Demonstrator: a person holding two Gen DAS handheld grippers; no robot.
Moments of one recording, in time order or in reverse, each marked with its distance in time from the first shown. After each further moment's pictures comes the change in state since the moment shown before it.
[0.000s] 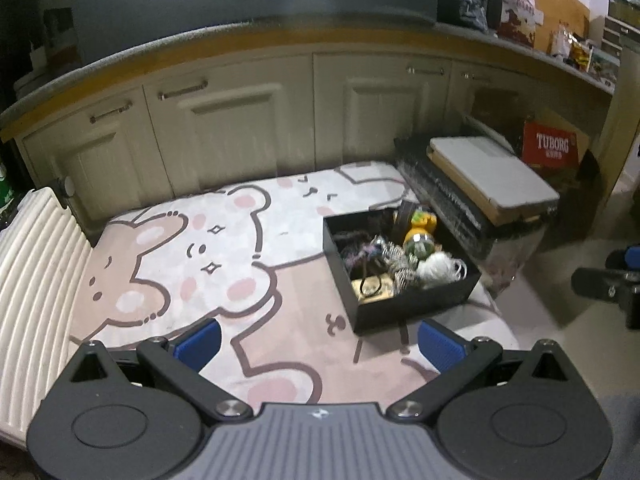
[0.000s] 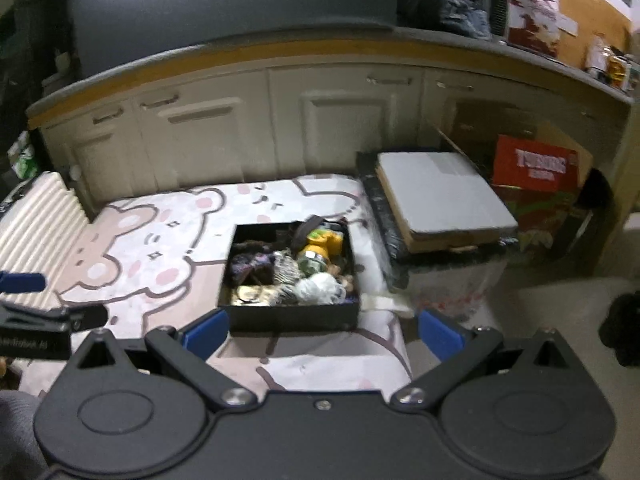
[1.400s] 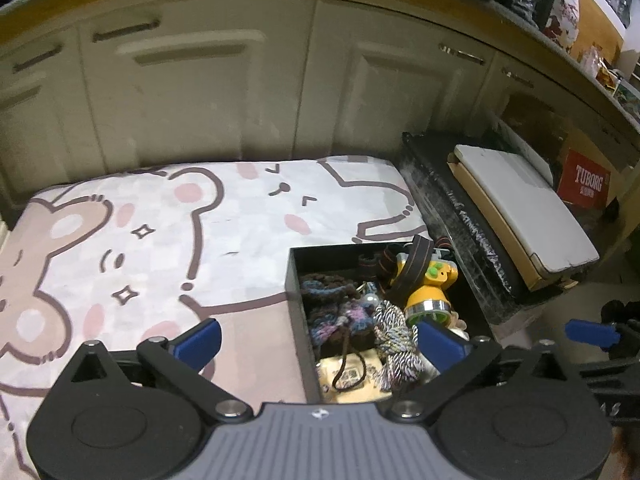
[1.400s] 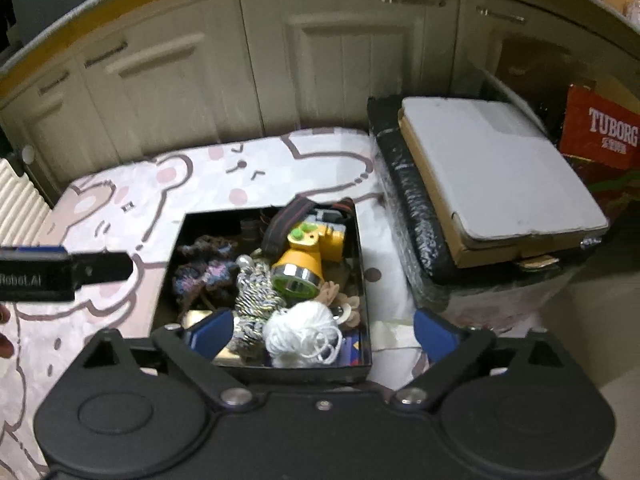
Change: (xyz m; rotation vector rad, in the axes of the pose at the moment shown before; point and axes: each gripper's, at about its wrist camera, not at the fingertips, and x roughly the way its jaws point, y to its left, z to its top) left arm 0.167 0.001 0.080 -0.142 0.085 -0.110; right arm 0.182 -0.014 0.045 0.007 0.153 0.102
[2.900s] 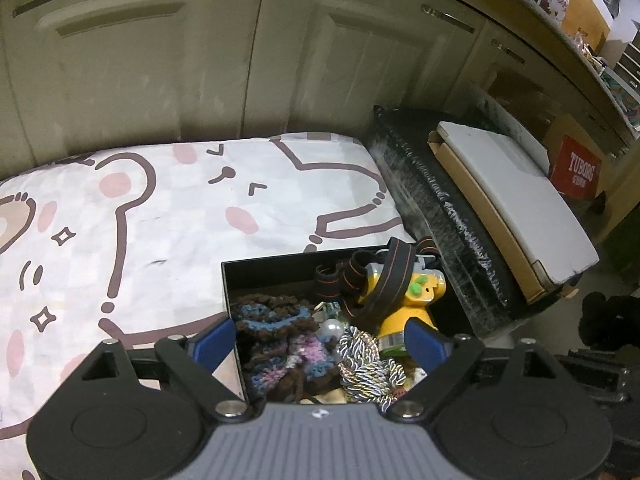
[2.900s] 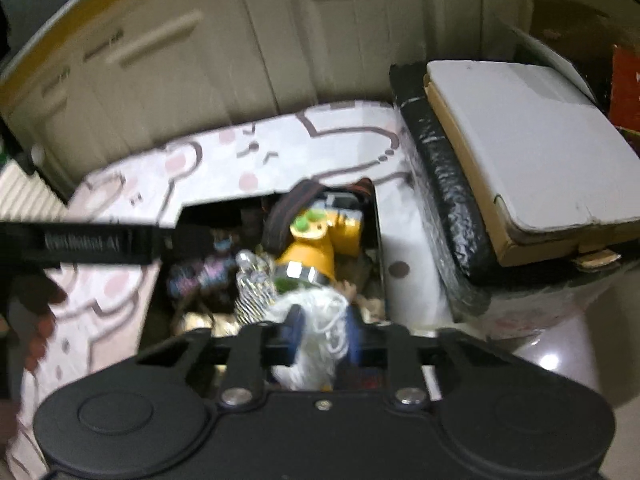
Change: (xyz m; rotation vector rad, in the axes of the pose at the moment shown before) left arm 0.087 -0.018 0.027 0.014 0.076 -0.122; right arm 0.061 -0.025 0.007 0.036 0.073 0.130
